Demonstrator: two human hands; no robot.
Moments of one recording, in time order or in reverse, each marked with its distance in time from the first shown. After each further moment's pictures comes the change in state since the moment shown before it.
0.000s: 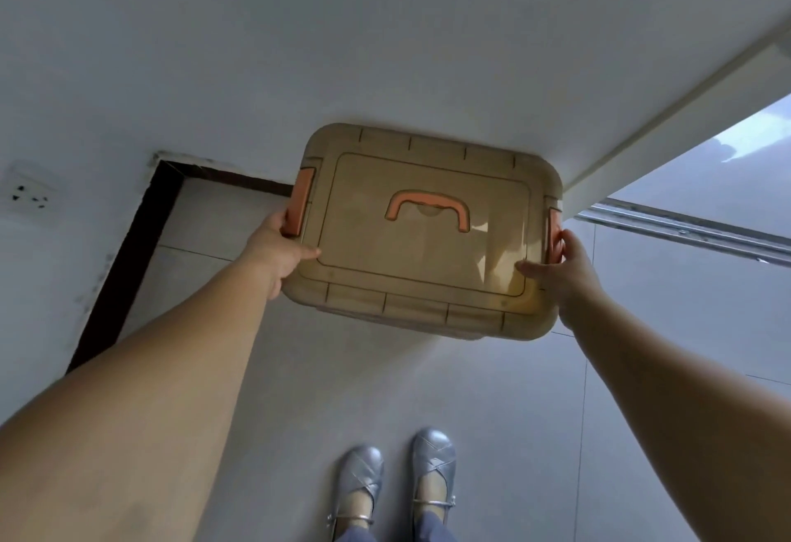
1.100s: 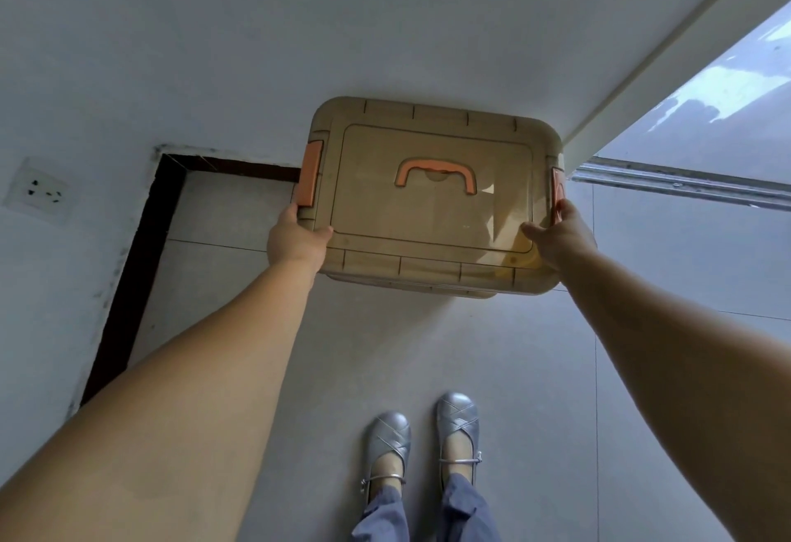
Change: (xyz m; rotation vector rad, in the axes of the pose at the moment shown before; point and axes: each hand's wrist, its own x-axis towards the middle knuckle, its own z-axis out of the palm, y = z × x) left_hand -0.016 -0.046 0.003 0.157 0.230 0.126; right_hand -0.037 0.014 0.024 -0.220 0.132 -0.013
